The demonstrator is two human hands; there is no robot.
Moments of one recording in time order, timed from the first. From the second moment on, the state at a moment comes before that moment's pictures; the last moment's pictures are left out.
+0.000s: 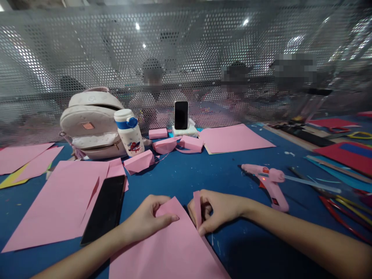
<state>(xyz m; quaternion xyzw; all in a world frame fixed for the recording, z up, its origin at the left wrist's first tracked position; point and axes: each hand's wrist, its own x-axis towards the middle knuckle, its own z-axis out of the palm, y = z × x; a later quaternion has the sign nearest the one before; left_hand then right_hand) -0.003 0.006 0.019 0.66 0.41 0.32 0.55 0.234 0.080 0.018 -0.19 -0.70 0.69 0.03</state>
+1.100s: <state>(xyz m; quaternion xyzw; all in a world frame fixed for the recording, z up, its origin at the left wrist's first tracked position) -0.003 0.007 0.018 0.66 0.41 0.32 0.54 0.234 0.080 0.027 -0.21 -0.70 0.68 -0.02</state>
